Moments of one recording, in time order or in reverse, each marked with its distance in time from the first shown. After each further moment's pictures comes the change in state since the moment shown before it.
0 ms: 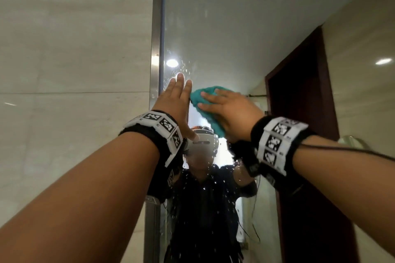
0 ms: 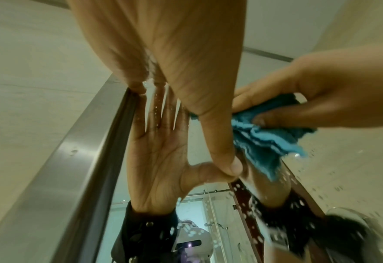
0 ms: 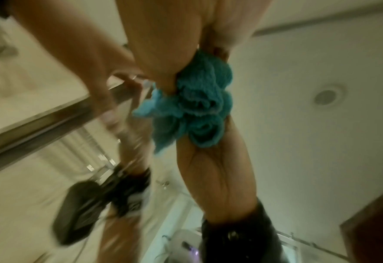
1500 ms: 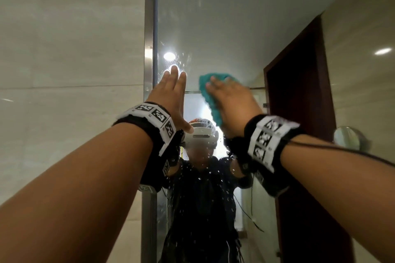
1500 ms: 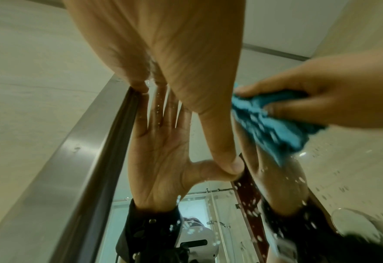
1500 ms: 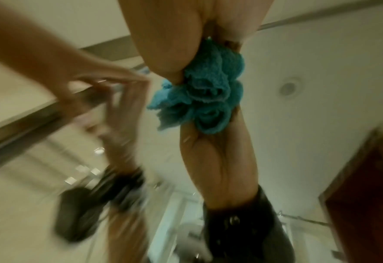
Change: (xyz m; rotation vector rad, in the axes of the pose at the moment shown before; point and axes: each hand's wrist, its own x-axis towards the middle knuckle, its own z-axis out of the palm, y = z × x) left_hand -0.001 0.001 0.002 0.002 0.025 -0.013; right_hand -0.008 -0.004 0.001 -0.030 0.011 0.265
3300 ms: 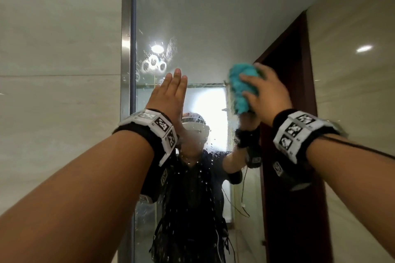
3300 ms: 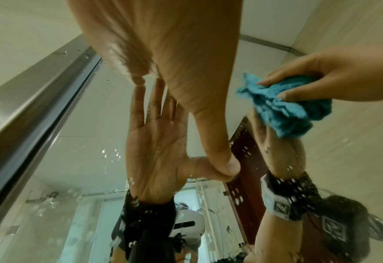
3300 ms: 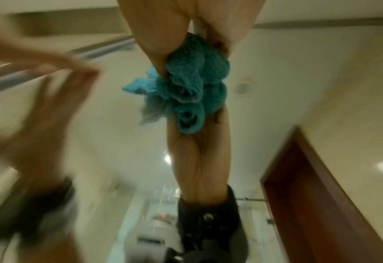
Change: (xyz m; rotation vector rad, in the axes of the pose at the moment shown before) left_hand -0.005 0.046 0.018 0.033 -0.063 0.059; right_hand -0.046 0.093 0.005 0.356 0.222 0.268
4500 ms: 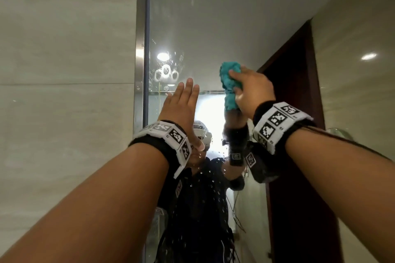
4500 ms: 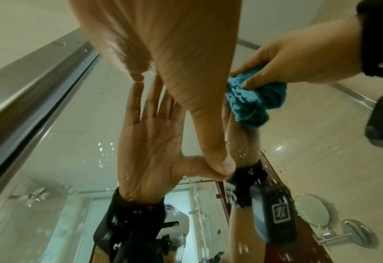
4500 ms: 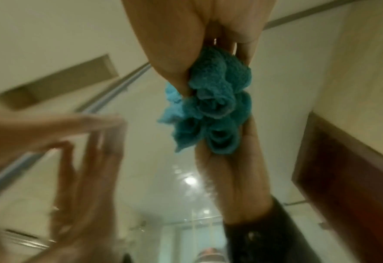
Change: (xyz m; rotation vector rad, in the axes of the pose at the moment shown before) left_hand -0.003 -0.003 0.002 -0.069 0.047 0.016; right_hand 0.034 -0.060 0.013 -0.172 0.013 0.018
